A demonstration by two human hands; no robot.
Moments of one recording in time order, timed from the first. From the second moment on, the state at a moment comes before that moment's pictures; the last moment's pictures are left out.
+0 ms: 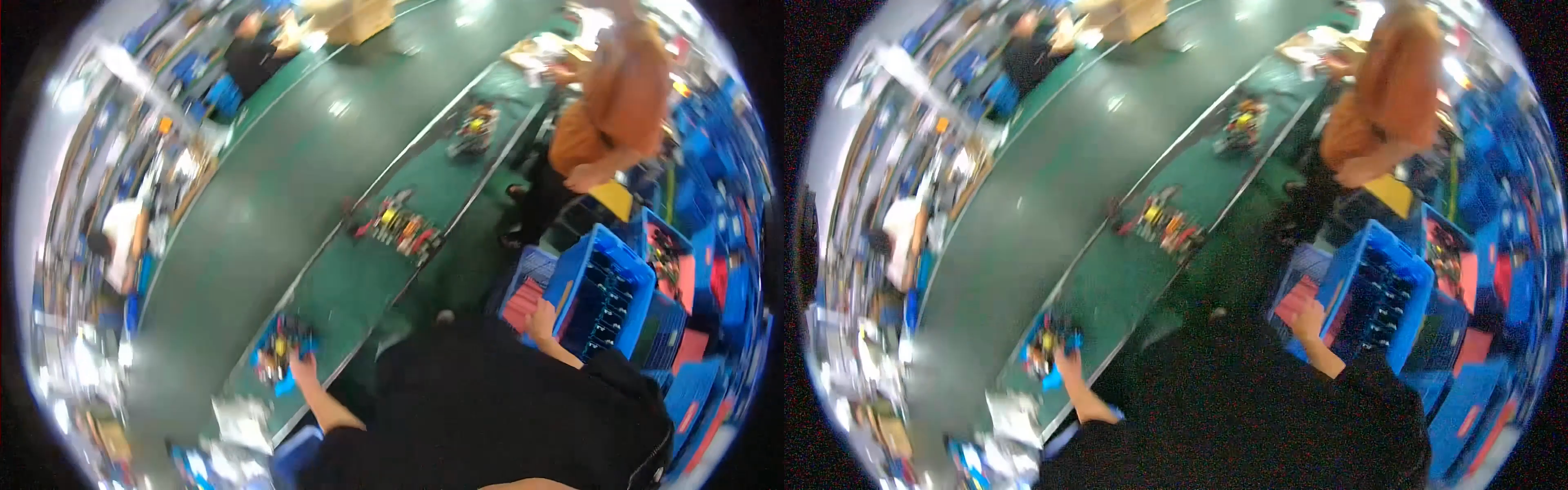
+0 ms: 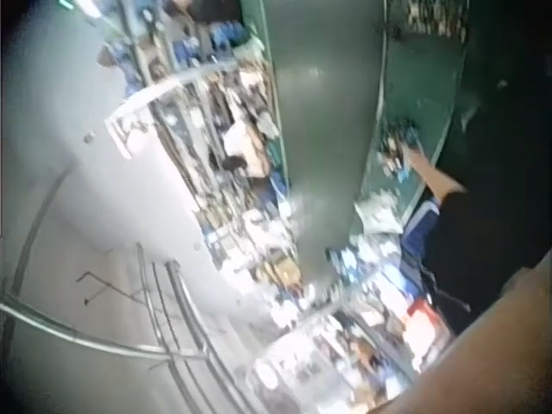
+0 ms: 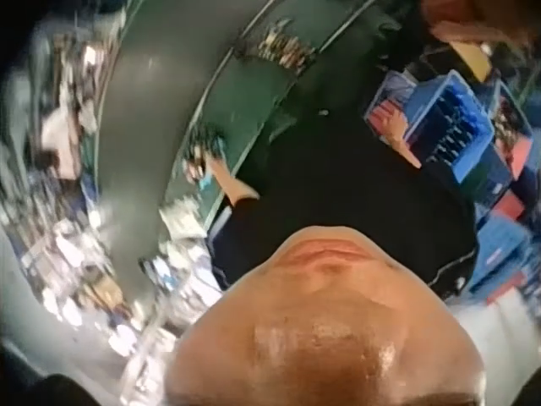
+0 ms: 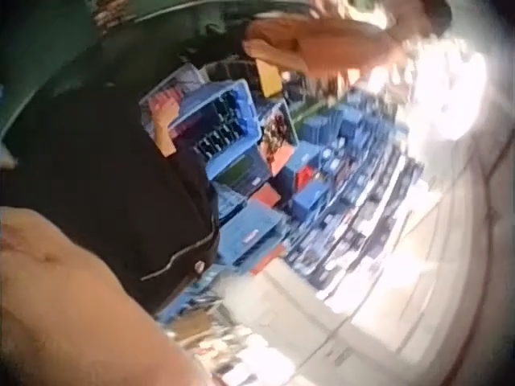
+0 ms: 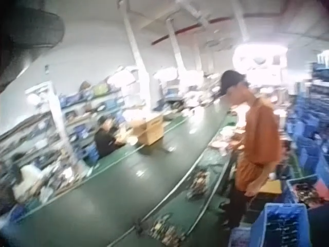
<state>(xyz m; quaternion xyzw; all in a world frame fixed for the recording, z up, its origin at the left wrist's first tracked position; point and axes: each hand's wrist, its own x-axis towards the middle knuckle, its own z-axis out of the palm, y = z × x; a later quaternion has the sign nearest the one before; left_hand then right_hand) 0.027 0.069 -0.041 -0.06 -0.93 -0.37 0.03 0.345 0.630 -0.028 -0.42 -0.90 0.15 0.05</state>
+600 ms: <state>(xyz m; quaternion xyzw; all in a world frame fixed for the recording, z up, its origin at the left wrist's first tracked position) -0.250 0.066 -0.041 0.37 -0.49 -0.79 -0.04 0.474 0.464 -0.006 -0.66 -0.73 0.18 0.06</state>
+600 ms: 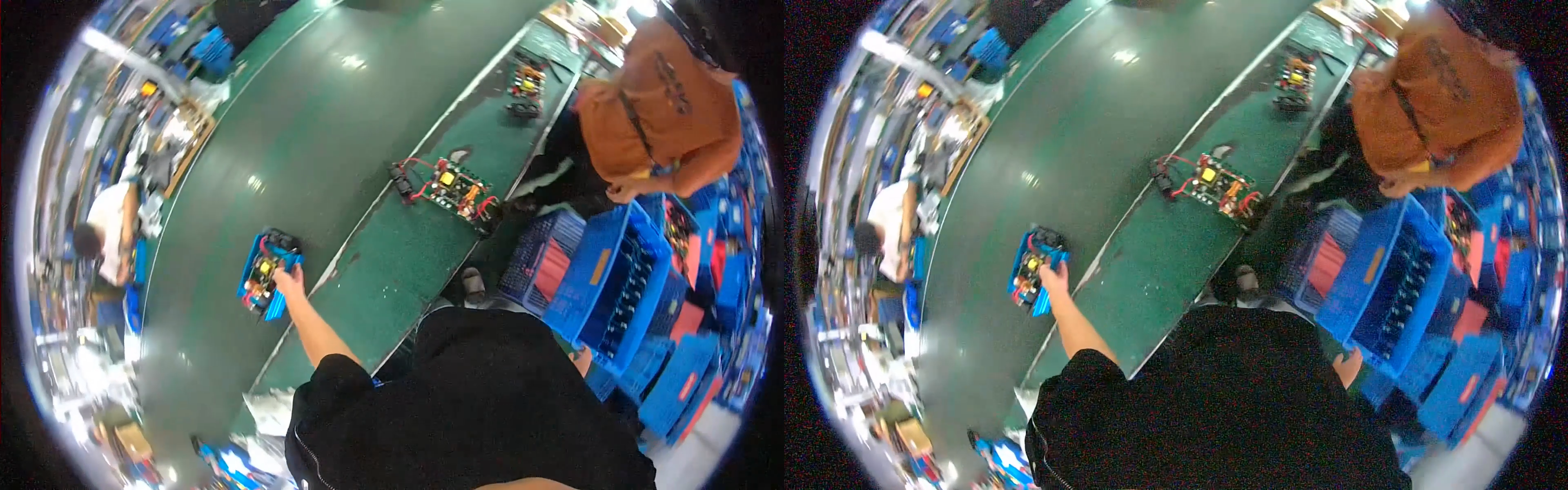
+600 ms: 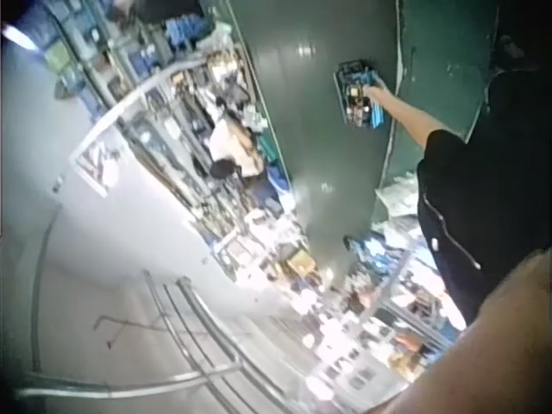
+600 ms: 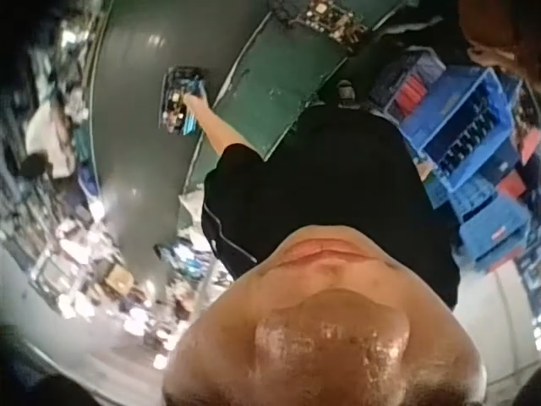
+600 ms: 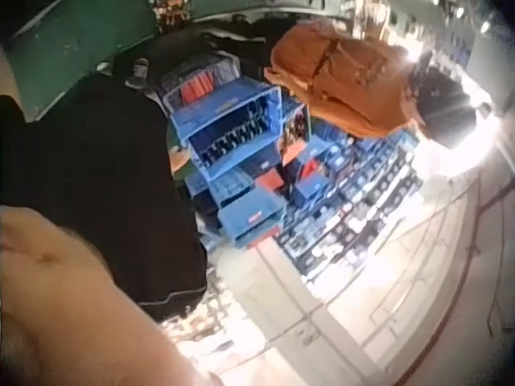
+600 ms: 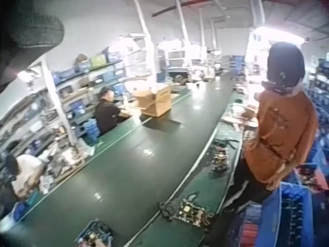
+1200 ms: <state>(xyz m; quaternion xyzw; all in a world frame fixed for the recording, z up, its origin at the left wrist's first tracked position) -0.308 0.022 -0.014 0.02 -0.97 -0.17 0.18 0.472 0.356 0.071 -0.73 -0.66 0.12 0.07</state>
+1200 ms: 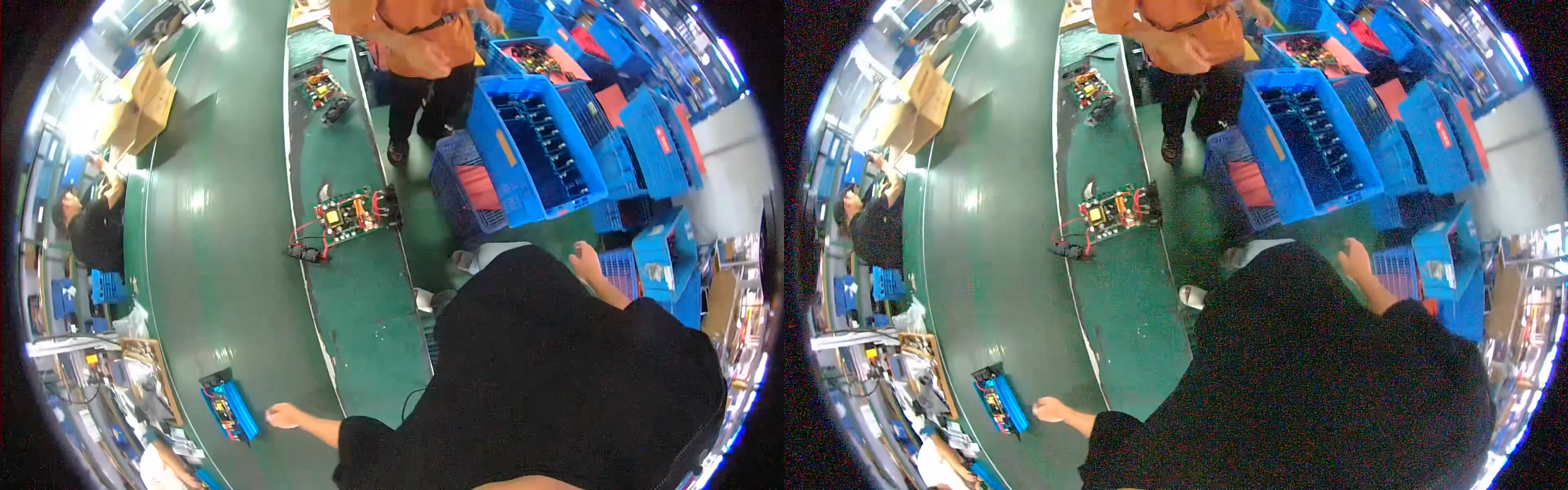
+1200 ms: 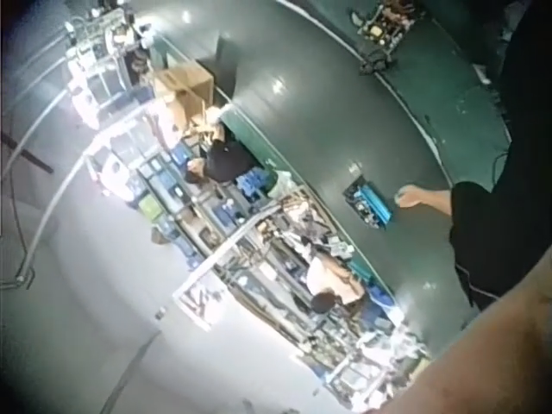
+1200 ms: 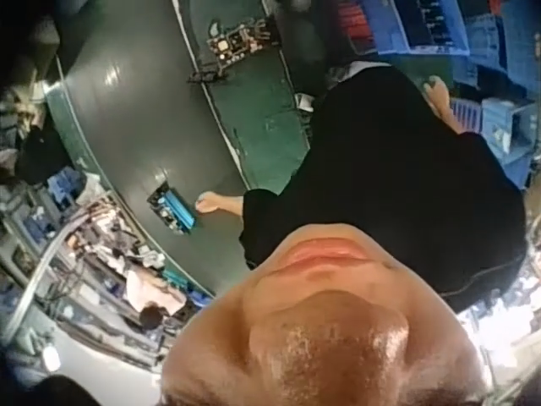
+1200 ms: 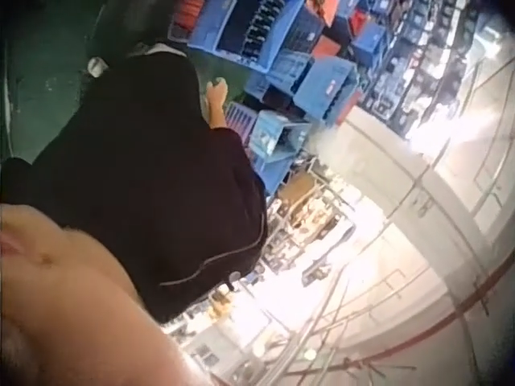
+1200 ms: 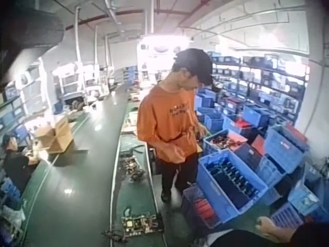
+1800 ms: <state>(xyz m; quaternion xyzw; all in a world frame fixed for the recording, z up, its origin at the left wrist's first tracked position) -0.006 0.372 0.063 -0.46 -0.77 -0.44 -0.04 0.474 0.487 0.010 -0.56 -0.83 0.04 0.05</state>
